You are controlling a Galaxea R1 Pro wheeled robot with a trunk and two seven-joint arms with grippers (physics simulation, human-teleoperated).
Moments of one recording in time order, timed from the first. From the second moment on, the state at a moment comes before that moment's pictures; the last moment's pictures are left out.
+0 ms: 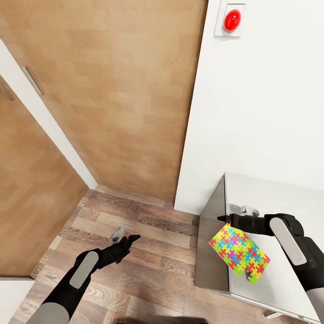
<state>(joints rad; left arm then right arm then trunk) -0.50 0.05 -0.08 -0.84 1.05 0.62 -0.08 -0.57 -0.37 0.04 -1.29 -0.81 1.04 0.02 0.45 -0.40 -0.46</state>
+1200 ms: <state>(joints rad) -0.53 0.00 -0.19 -0.83 0.97 0.59 -0.25 -0.40 -0.46 -0.40 -1.60 -0.81 1.04 0.13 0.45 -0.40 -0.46</state>
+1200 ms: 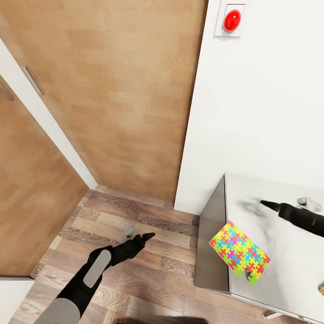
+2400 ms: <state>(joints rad) -0.71 -0.02 -0.28 -0.49 0.86 0.30 -0.56 -0.35 -0.57 -0.57 -1.62 -0.81 1.04 0.40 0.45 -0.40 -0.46</state>
